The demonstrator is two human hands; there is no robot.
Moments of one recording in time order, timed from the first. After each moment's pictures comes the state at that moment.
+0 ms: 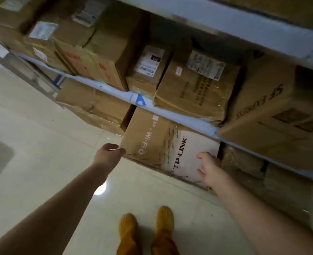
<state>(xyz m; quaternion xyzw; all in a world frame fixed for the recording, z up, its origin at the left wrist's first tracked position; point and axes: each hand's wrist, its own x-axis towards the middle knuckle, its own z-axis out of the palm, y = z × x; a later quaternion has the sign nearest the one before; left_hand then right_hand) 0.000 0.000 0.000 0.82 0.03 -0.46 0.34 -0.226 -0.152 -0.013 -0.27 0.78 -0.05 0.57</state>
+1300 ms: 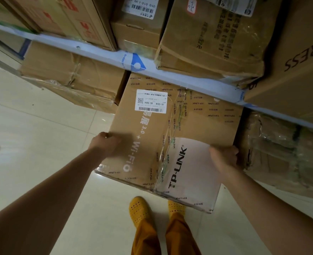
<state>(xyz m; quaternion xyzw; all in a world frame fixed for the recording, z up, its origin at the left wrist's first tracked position) 0.052 0.013 -0.129 0.86 -0.06 -0.48 0.17 -0.247 -0.116 -0.141 -0.35 0.86 -0.01 0.38</state>
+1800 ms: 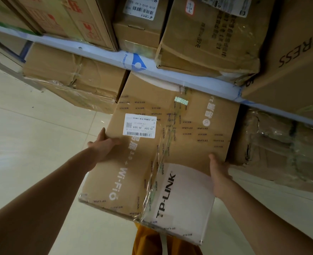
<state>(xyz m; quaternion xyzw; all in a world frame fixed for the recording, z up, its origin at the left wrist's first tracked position) 0.063 0.035 -0.128 0.83 -0.02 -0.54 0.16 -0.259 -0.071 -0.151 -0.19 0.87 -0.07 0.45</state>
